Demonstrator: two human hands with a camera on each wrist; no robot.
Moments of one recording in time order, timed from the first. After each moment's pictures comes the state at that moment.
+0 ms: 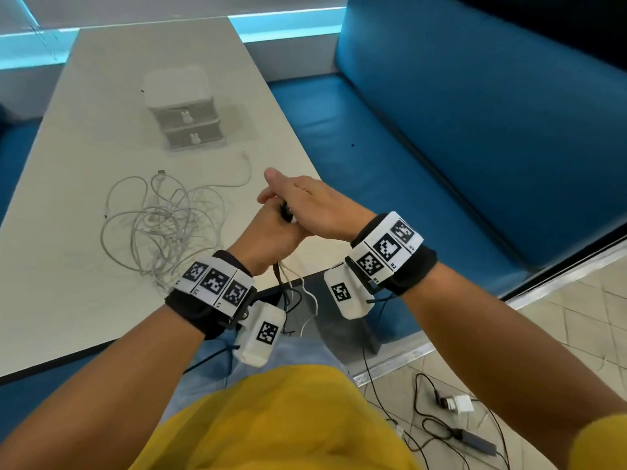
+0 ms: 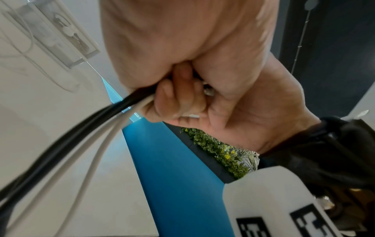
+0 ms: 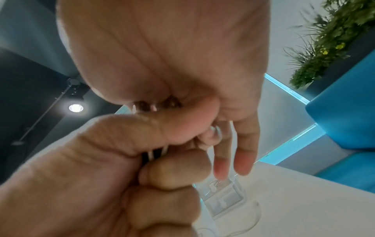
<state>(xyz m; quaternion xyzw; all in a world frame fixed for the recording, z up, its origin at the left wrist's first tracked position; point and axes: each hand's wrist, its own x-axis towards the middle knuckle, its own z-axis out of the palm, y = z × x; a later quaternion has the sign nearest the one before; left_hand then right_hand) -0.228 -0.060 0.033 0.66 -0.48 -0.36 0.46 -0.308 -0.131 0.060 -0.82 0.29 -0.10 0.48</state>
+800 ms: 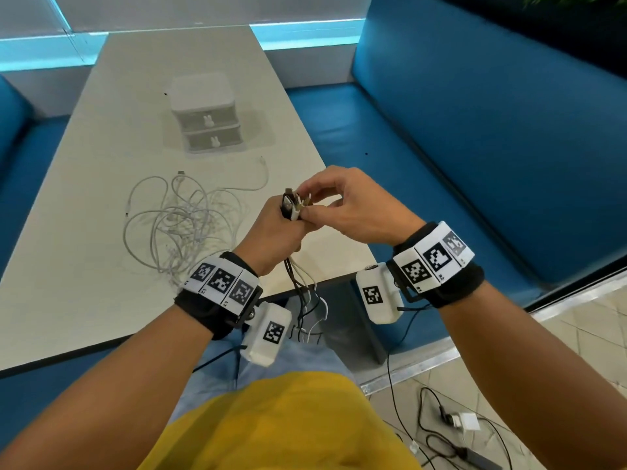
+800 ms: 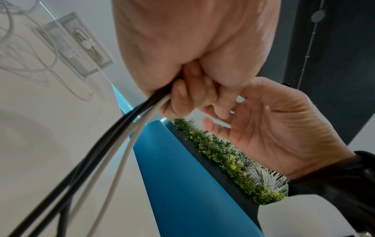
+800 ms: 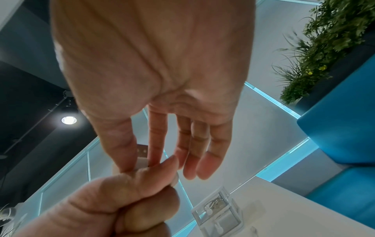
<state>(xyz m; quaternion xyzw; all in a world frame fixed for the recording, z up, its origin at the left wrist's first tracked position) -0.210 -0.057 0.027 0.65 -0.41 -0.37 0.52 -0.328 -0.145 0.064 -0.86 0.24 -0.18 0.41</state>
